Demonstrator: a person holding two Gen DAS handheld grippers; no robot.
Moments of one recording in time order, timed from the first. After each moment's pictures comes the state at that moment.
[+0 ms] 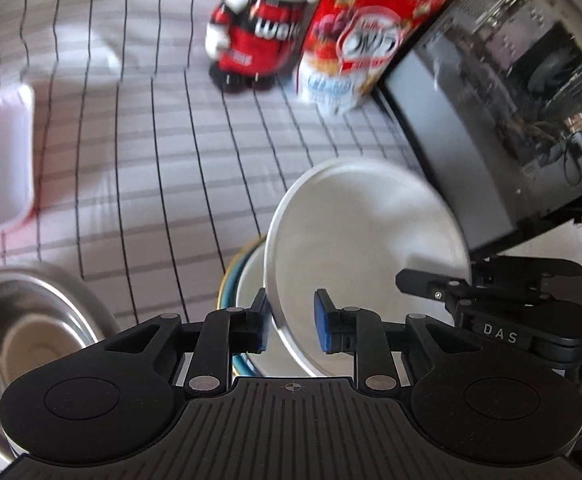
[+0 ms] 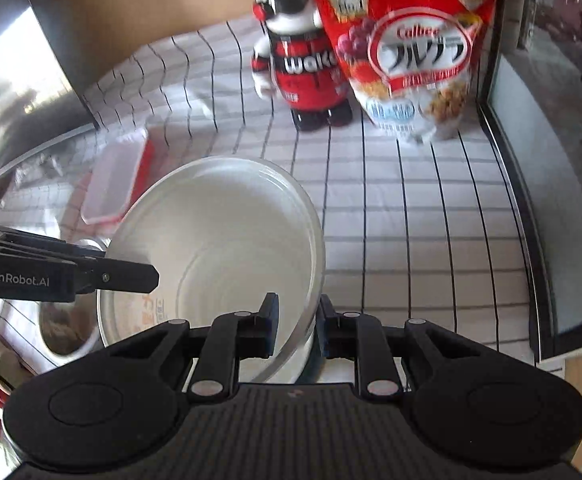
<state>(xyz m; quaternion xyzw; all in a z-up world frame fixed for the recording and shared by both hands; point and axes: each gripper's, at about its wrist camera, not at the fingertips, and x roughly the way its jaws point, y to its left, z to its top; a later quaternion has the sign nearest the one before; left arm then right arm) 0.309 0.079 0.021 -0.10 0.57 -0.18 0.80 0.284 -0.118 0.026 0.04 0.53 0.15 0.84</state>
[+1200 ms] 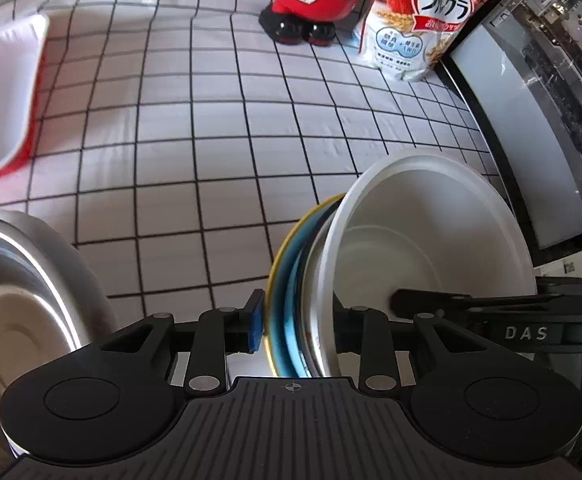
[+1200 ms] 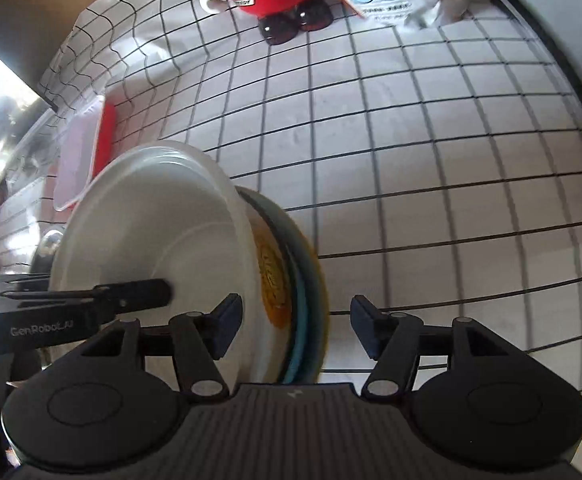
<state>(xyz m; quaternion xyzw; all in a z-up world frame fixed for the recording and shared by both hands) 0.318 0.081 -0.047 -0.10 0.59 -0.12 0.79 0.305 -0.122 -0.069 0.15 0.60 0.16 0.77</state>
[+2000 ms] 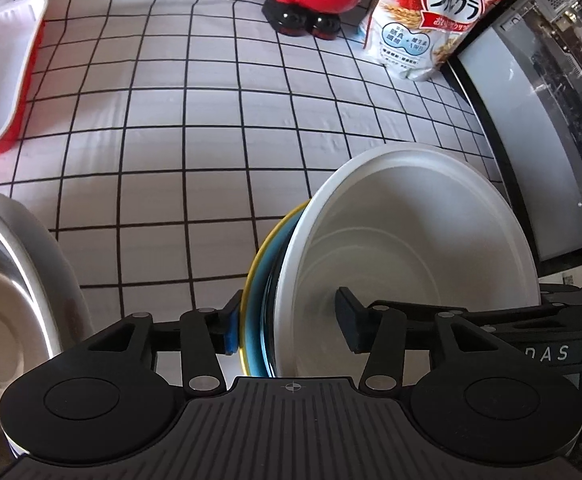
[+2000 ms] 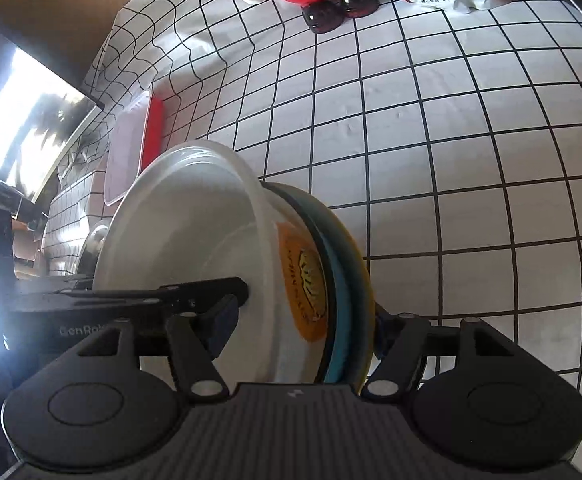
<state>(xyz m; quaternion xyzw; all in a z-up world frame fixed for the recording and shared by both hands) 0.323 0.073 -0.054 -0.12 0.59 -0.11 0.79 0.315 -0.123 -0.076 0.19 0.59 0.23 0.75</state>
